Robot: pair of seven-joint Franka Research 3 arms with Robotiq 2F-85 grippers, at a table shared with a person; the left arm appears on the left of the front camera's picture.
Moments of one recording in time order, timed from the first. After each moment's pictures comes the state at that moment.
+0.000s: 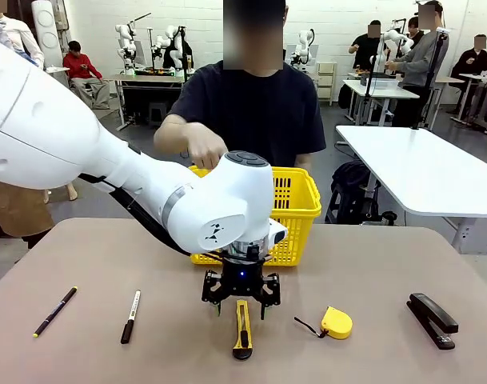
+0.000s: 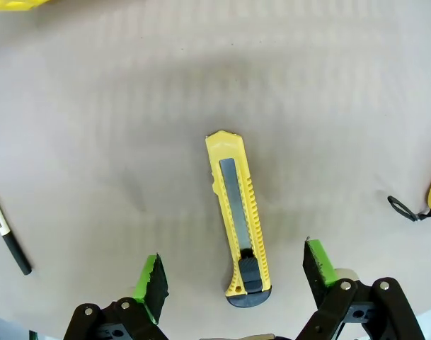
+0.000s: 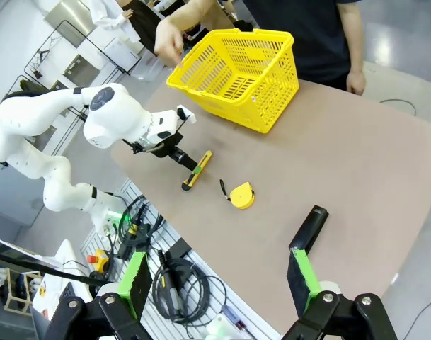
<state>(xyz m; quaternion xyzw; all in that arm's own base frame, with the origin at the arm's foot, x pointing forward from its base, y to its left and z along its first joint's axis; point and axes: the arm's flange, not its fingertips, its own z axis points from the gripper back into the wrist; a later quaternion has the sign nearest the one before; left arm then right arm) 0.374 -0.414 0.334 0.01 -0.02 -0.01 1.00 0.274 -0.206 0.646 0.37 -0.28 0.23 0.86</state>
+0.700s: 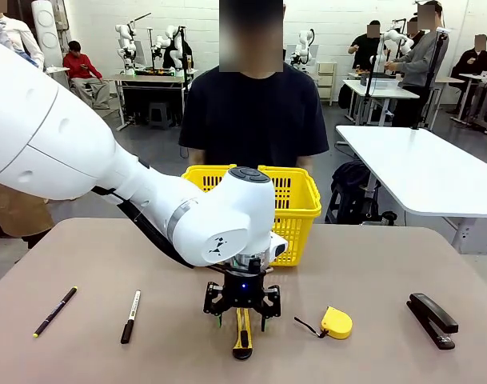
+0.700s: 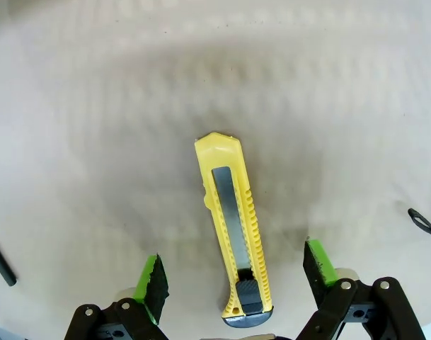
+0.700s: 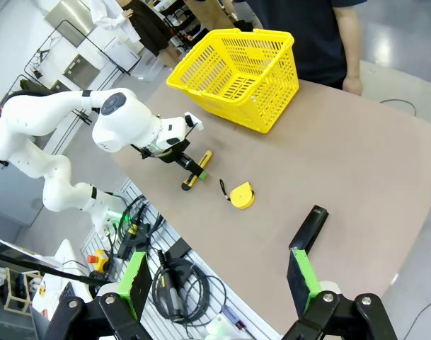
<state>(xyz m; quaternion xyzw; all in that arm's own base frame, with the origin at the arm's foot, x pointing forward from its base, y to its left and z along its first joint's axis) 0.376 -0.416 0.307 0.01 -0.01 -0.01 1.00 0.274 -0.206 0.646 0.37 -0.28 0.23 0.86</state>
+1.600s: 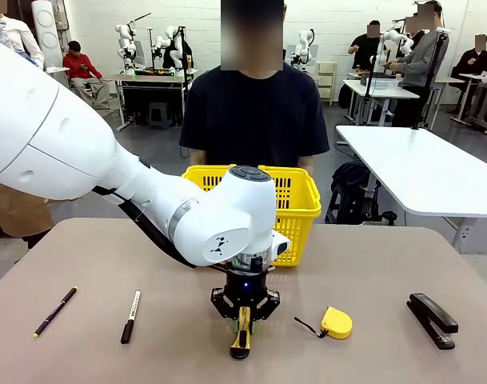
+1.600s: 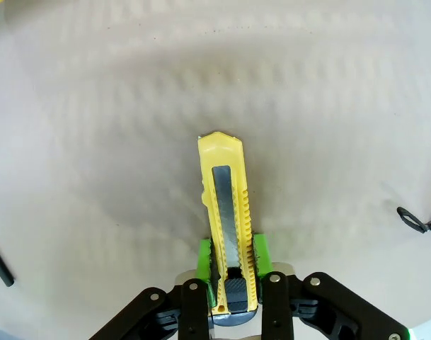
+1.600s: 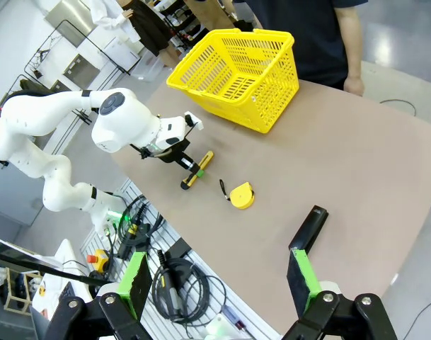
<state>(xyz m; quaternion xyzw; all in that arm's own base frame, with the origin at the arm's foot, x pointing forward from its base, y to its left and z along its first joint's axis) 0.375 -0.420 0.311 0.00 -0.01 -0.02 1.00 0.274 -0.206 0.646 0.37 -0.28 0.23 0.86</state>
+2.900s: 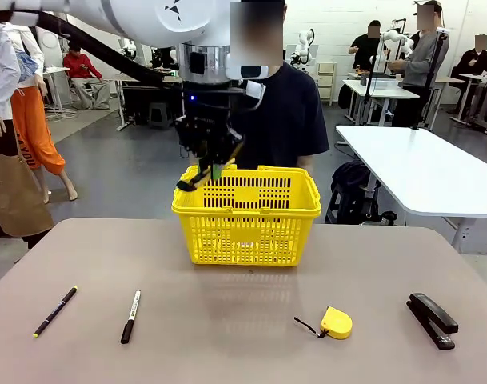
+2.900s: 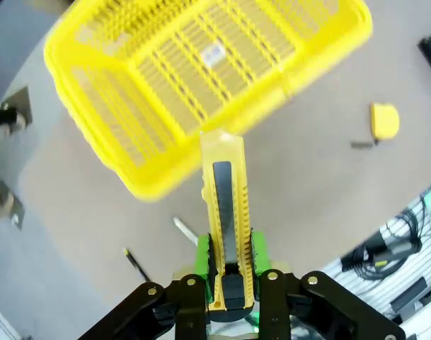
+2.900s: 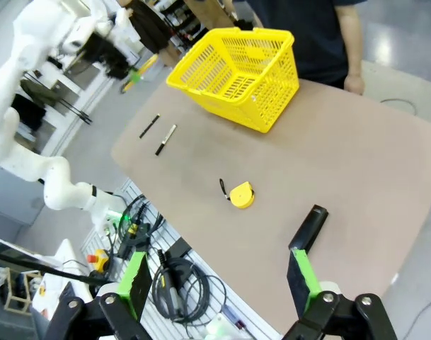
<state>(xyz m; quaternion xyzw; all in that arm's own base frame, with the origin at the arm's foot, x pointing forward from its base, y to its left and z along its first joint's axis) 0.465 -0.346 0.622 0.02 -0.09 -0.29 0.95 0.275 -0.207 0.645 0.37 -0.28 0.23 0.86</state>
